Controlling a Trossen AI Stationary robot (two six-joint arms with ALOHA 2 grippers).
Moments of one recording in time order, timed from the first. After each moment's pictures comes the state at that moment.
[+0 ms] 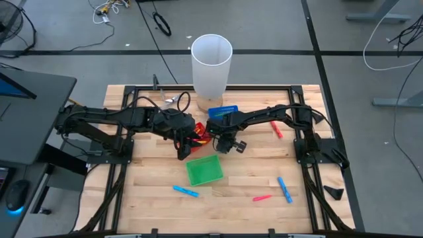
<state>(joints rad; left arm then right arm) -0.06 1.34 1.26 -0.56 0.02 -0.34 -0.12 2.08 1.42 -0.82 -0.18 -1.17</state>
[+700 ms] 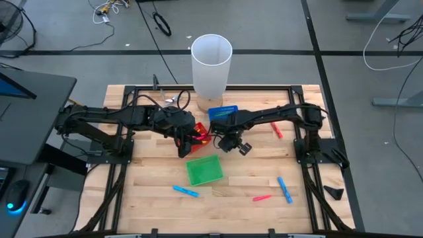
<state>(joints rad) -0.04 1.34 1.26 -0.56 0.01 -0.32 -0.11 1.96 1.42 -0.93 -0.13 -0.91</state>
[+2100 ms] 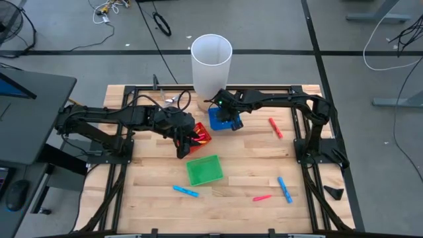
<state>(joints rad) -0.04 1.34 1.26 -0.58 0.05 -0.33 -0.32 1.86 1.42 -0.71 0.14 -0.82</state>
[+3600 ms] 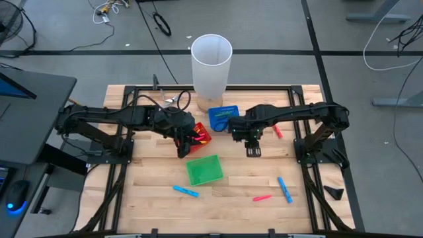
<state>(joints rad) -0.04 1.34 1.26 -0.58 0.02 -0.33 -0.03 1.67 1.42 -1.27 -0.06 -0.04</state>
